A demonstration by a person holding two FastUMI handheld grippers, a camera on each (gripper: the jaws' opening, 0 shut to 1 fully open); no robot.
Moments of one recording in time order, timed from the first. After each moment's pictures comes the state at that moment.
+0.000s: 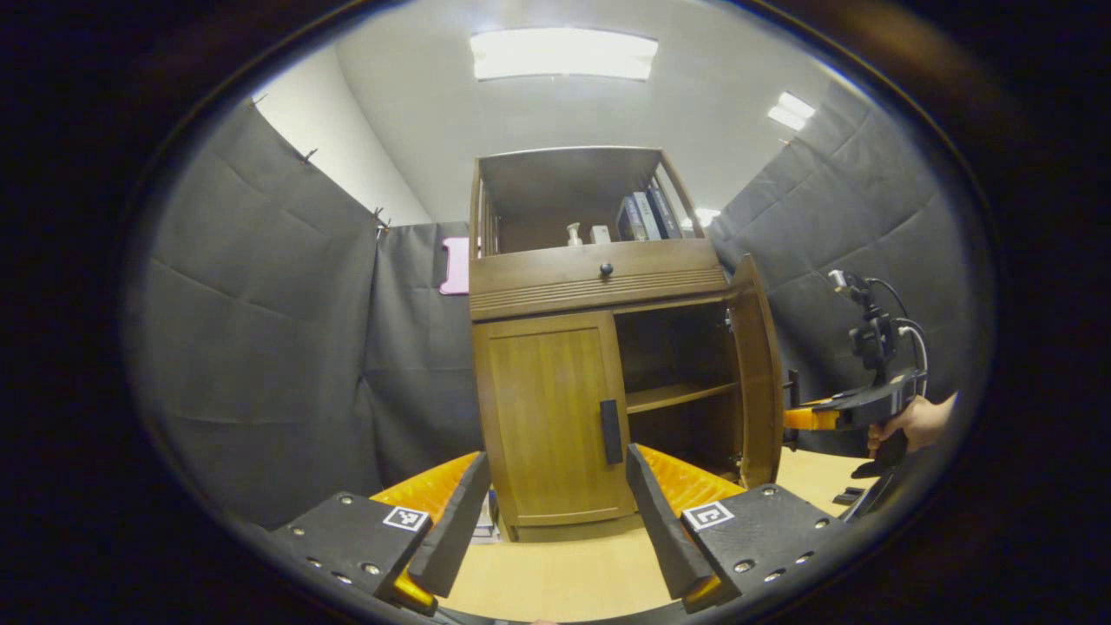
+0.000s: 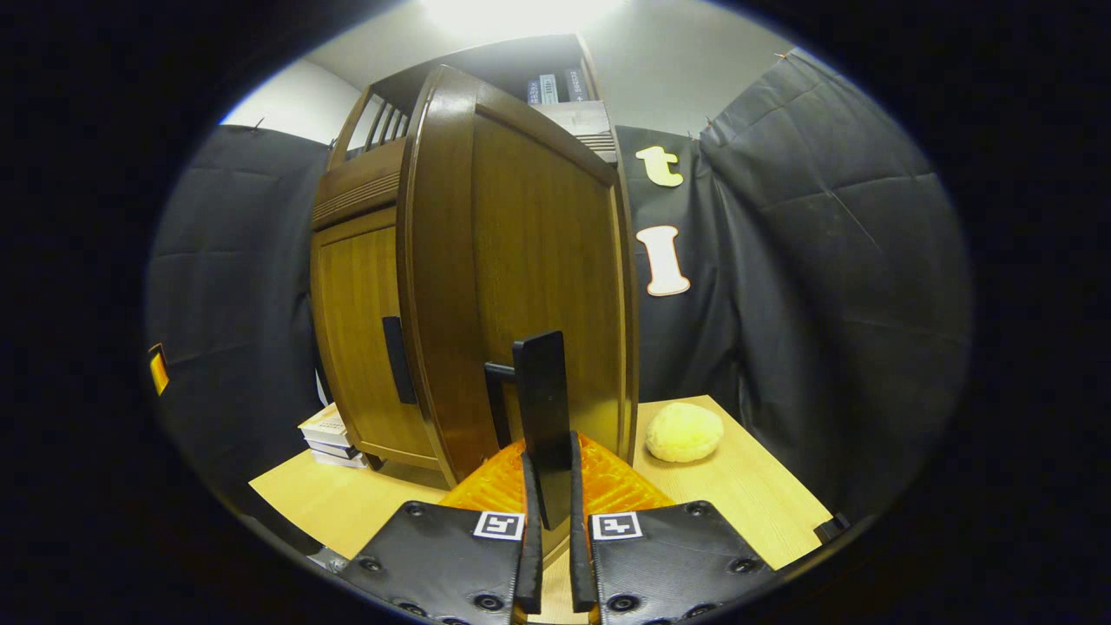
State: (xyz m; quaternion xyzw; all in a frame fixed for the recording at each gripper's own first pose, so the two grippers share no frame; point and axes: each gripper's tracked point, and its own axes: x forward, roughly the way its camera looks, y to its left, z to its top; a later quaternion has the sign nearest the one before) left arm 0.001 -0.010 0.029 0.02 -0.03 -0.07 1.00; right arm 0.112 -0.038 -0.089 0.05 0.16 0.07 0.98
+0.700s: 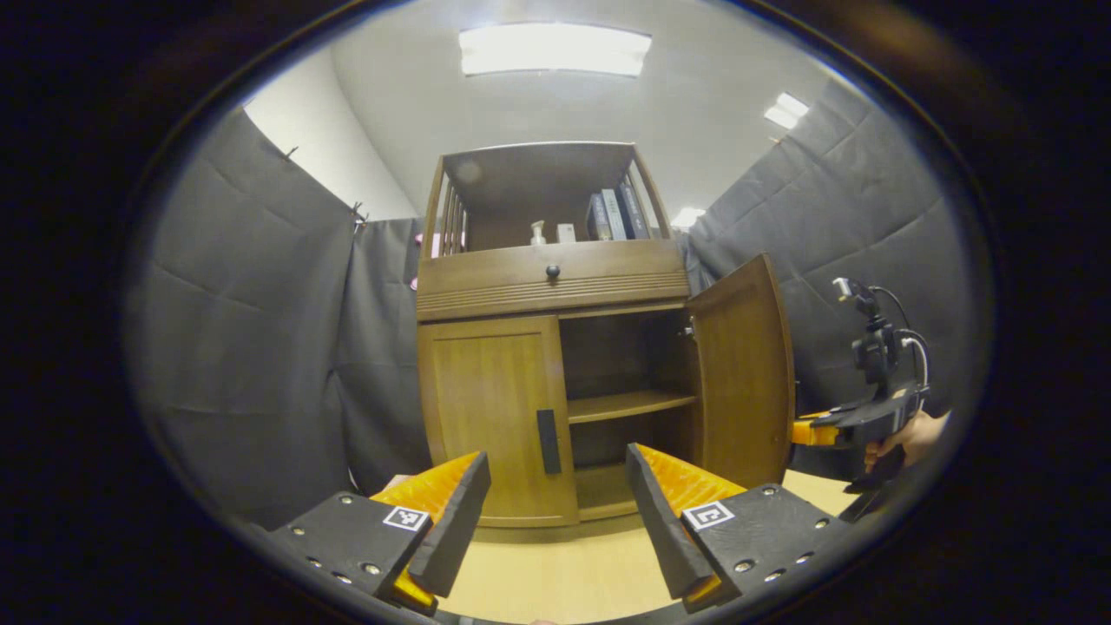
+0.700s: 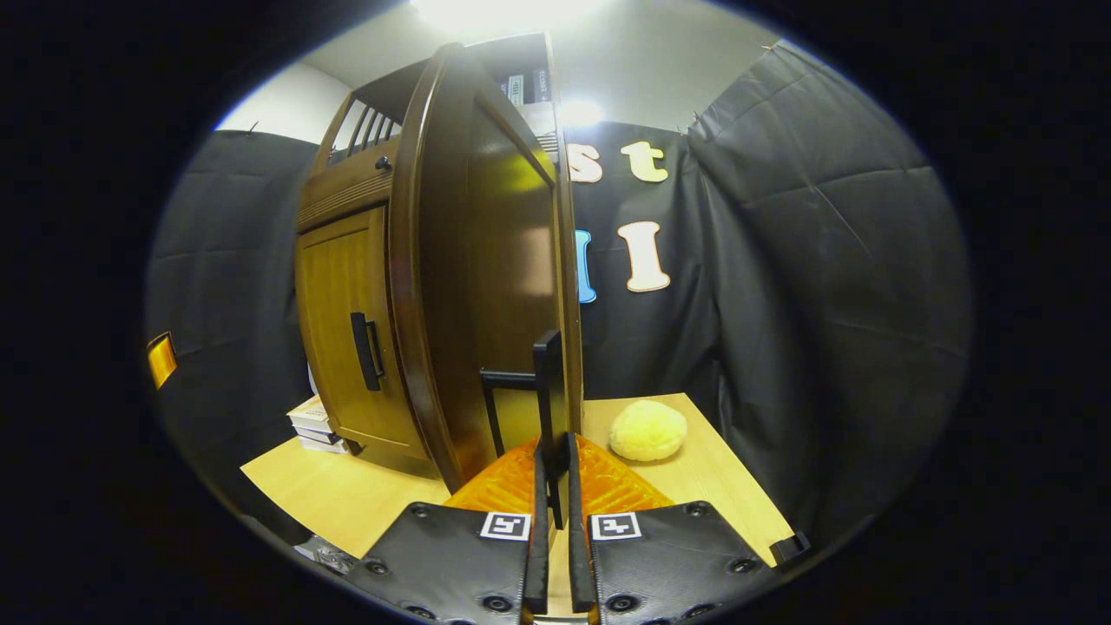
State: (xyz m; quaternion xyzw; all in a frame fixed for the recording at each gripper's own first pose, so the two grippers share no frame) left arm -0.002 -0.115 0.044 0.01 -0.02 -0.09 1.00; right arm 0.109 -0.121 -0.088 0.04 0.17 0.07 0.98
